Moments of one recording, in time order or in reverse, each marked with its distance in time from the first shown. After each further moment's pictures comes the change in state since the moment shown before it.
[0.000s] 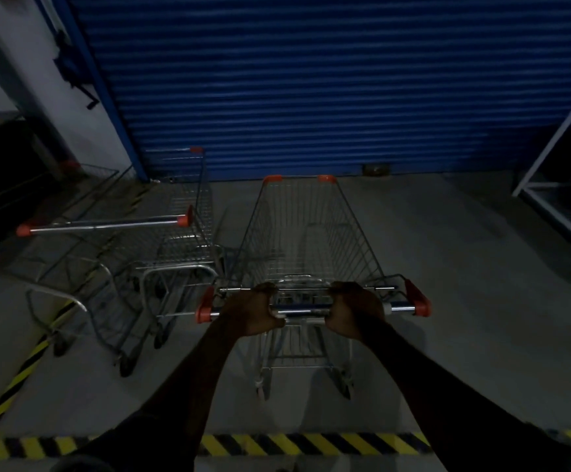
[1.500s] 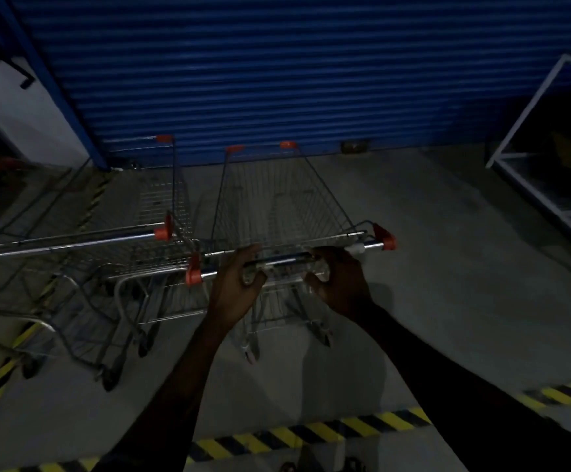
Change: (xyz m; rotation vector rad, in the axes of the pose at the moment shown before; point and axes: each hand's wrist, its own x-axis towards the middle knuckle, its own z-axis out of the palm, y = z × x) left_hand 0.074 -0.056 -0.025 -0.847 0.538 0.190; right_hand 0.094 -0.028 -0.001 0.454 0.559 -0.097
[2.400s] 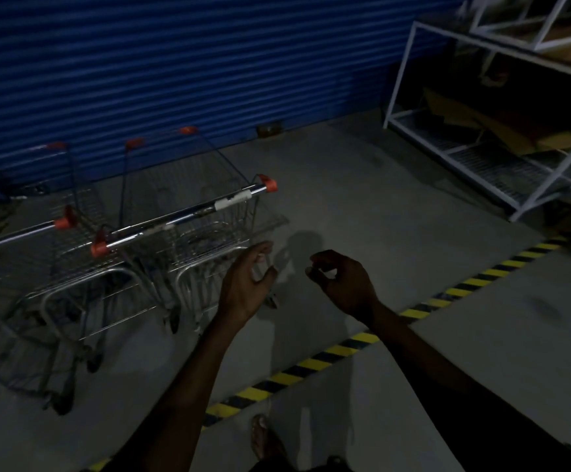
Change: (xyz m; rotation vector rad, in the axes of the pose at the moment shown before) left_hand -0.162 0.129 0.143 0.016 -0.294 0.114; right_hand -0.237 0.028 -0.178 0.110 -0.031 0.412
